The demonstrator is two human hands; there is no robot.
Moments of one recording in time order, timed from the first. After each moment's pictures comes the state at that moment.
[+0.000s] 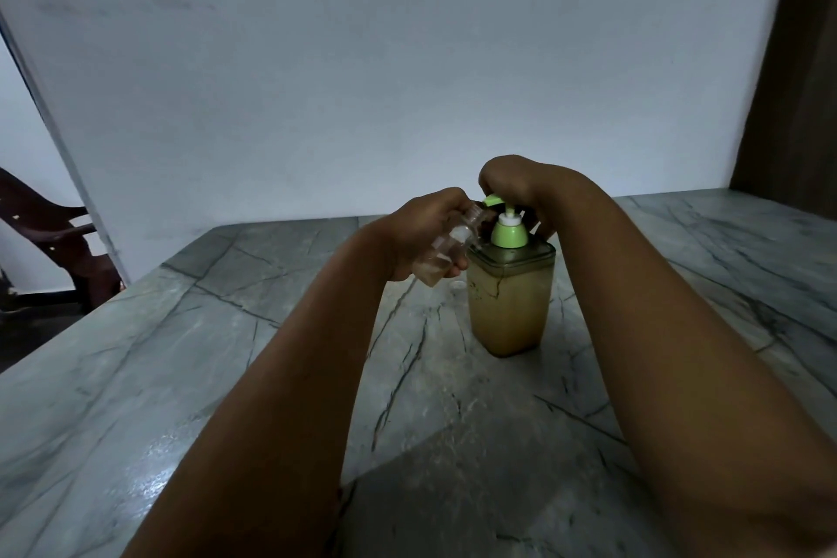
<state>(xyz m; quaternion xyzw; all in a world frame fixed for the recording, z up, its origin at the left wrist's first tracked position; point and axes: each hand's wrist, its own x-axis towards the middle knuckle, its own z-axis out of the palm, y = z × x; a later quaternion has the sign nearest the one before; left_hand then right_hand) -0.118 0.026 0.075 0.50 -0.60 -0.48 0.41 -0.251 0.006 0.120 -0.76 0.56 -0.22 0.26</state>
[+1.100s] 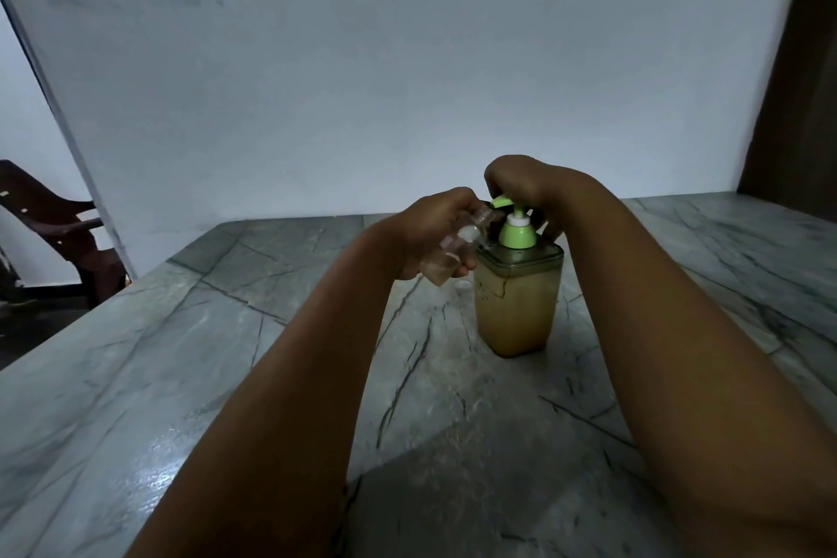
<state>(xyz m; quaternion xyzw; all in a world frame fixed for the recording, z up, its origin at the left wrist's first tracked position) -0.120 0.027 0.076 0.51 -0.59 -0.48 0.40 -0.250 0.009 0.122 -0.77 0.56 -0.20 0.24</state>
